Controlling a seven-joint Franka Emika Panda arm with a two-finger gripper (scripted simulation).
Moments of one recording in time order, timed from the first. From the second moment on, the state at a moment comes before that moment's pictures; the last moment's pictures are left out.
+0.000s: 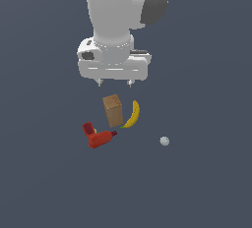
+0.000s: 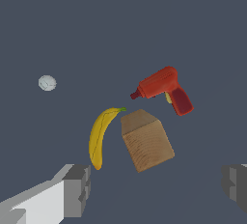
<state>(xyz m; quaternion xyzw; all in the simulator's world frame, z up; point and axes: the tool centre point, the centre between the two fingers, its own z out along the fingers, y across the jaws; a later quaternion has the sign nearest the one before) -0.016 -0.037 0.303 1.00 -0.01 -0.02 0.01</state>
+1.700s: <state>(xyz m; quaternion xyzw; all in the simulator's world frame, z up) -0.052 -0.062 0.193 0.98 0.19 0.00 0.00</state>
